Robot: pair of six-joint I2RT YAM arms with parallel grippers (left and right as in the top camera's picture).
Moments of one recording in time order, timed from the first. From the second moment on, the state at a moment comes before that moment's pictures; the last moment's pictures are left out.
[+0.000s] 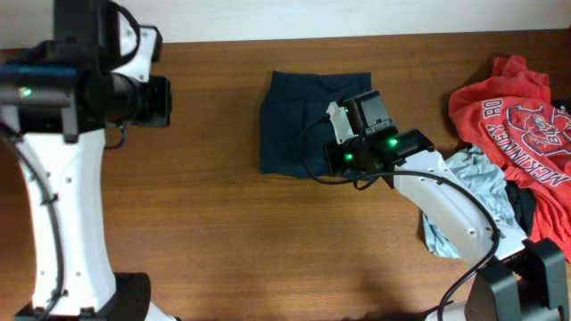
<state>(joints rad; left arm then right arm) -0.08 1.76 2.30 -1.61 0.07 0.03 0.37 1.61 1.20 -0.65 -0.21 0.12</state>
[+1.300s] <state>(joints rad) -0.33 2.07 1.45 -0.81 0.54 0.06 0.22 1.64 1.20 -0.76 -0.13 0.19</state>
